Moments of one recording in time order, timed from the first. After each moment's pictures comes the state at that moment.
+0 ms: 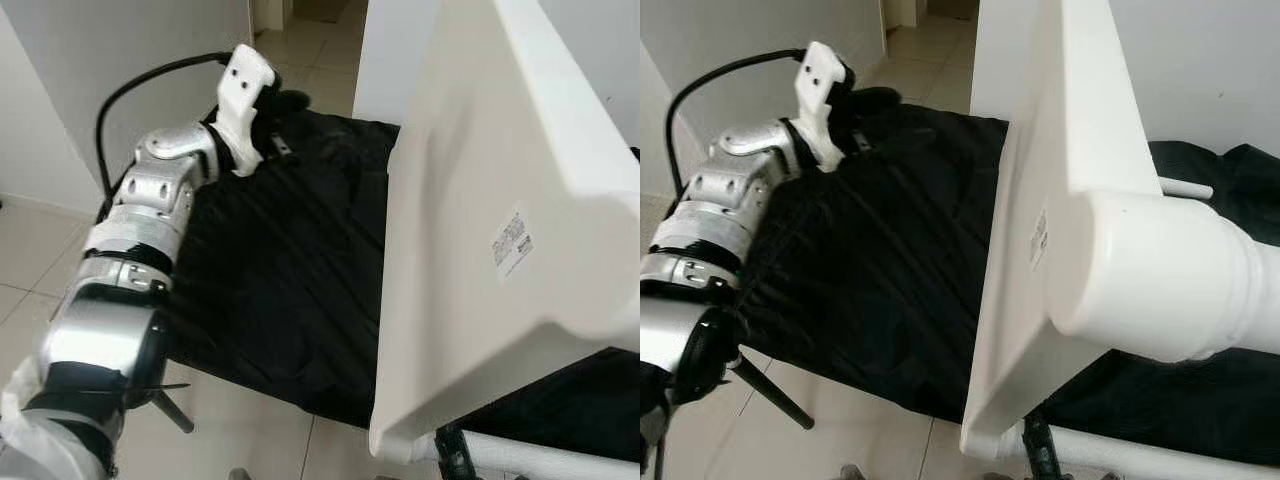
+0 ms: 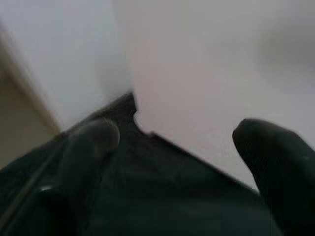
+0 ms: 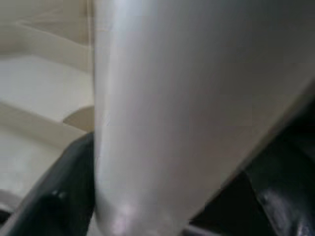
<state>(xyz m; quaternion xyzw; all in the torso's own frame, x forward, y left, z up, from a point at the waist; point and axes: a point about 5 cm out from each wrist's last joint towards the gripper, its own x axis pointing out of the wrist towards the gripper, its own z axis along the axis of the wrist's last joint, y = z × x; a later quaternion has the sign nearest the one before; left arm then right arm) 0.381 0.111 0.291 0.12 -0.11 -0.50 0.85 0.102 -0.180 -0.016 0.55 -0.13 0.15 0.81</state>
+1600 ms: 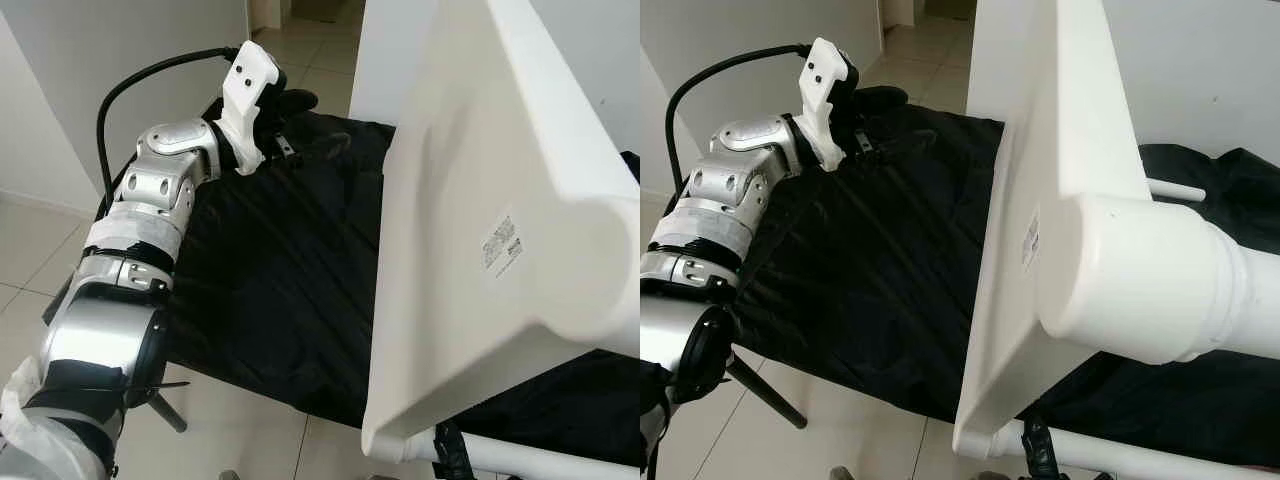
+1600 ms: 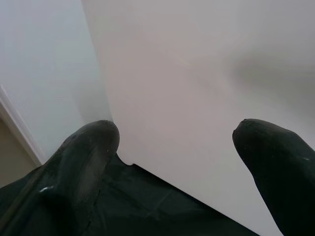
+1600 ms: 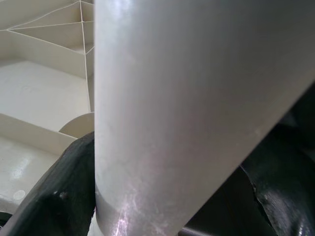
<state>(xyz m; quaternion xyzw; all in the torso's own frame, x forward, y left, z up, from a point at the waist) 0.378 0.105 0.292 0.13 -0.12 -0.52 0.84 0.100 -0.168 -0.033 0.59 -0.11 0.14 0.78</state>
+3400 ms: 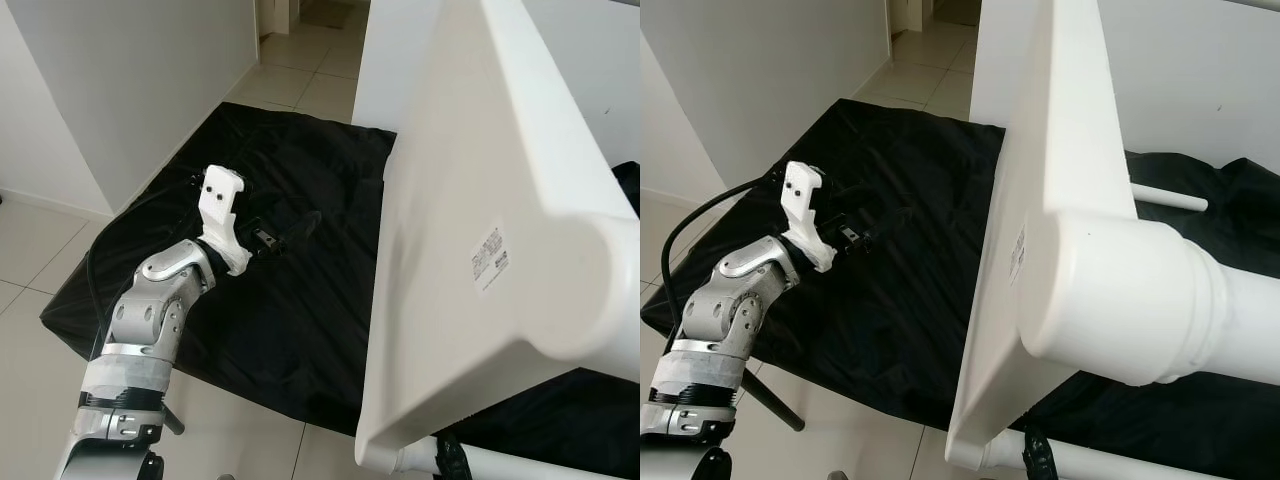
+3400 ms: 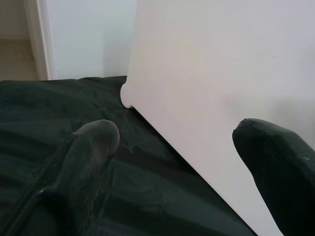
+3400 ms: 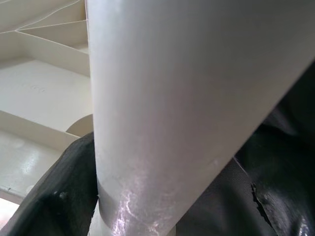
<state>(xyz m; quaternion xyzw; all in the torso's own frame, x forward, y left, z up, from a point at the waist) 0.317 0.124 0.198 -0.03 -0.06 -0.44 0.90 0.086 -0.169 -0.041 0.60 -0.11 0.15 0.78</state>
